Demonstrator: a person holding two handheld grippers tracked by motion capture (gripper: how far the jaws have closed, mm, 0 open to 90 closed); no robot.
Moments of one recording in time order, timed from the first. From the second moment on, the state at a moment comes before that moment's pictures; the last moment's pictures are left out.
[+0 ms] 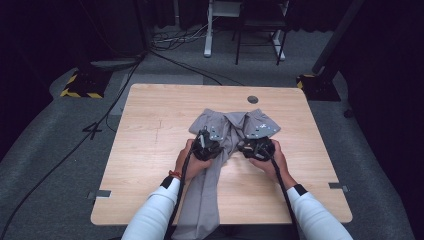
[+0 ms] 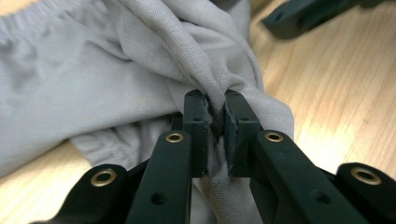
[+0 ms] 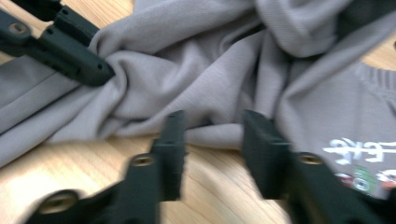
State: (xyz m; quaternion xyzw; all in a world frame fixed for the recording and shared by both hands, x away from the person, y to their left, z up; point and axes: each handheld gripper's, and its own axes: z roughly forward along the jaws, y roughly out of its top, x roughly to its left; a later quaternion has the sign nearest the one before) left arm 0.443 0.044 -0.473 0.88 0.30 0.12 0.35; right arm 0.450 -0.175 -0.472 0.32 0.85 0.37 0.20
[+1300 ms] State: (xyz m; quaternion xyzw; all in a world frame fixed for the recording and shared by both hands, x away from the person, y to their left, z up) left arm 0.449 0.106 -0.455 0.85 0.37 0.20 0.32; right arm 0.419 -0.248 -0.388 0.30 0.83 0.40 0.25
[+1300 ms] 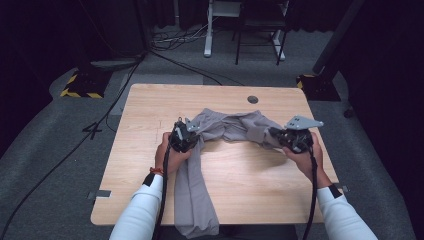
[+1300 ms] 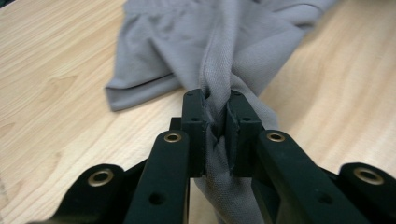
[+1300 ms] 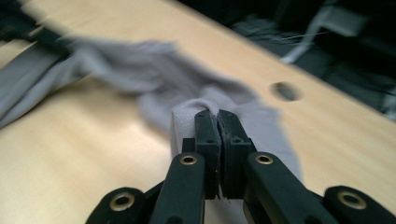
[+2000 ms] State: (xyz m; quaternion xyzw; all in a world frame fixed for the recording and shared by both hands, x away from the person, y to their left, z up) left arm 0.400 0.090 -0.487 0.90 0.28 0.14 0.31; right arm 0.426 -0.276 -0.470 0.32 0.88 0.30 0.19
